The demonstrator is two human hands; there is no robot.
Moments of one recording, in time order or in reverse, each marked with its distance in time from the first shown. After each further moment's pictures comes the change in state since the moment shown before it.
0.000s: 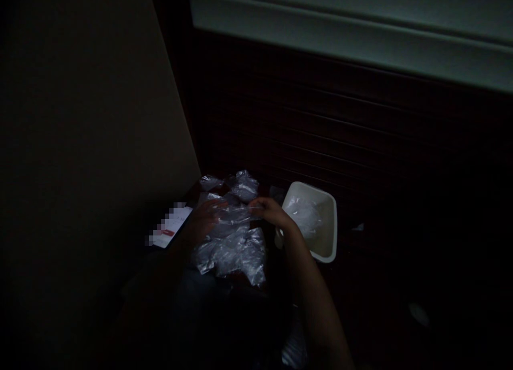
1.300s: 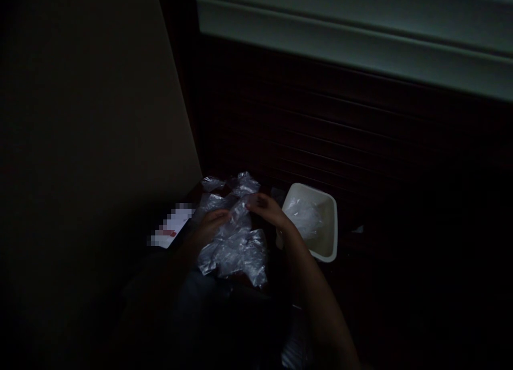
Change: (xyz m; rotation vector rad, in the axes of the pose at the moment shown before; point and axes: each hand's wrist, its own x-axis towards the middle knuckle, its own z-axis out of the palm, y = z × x) left_hand 0.003 -0.004 0.022 0.255 0.102 -0.152; right_hand 0.008 0.001 0.011 0.081 0.126 -0.041
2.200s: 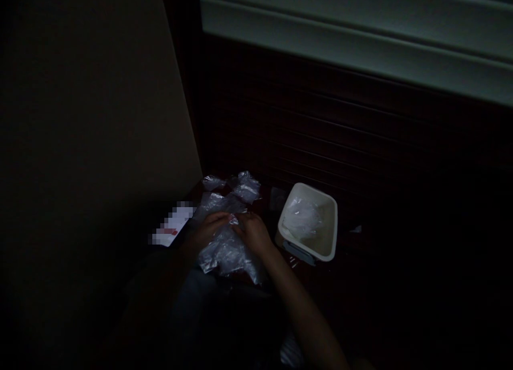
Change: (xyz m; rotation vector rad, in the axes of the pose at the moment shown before) left_hand -0.007 0.000 -0.002 0.130 -0.019 0.043; right_hand -0.047 -0.015 0.059 -0.717 -0.017 -0.251
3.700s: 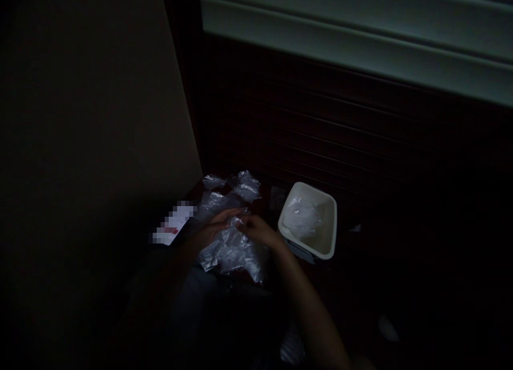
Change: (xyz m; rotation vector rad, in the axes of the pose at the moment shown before) left_hand -0.004 -0.002 -0.002 -0.209 -0.256 0.034; right_hand 0.003 0.019 -0.007 0.624 -0.288 0.221
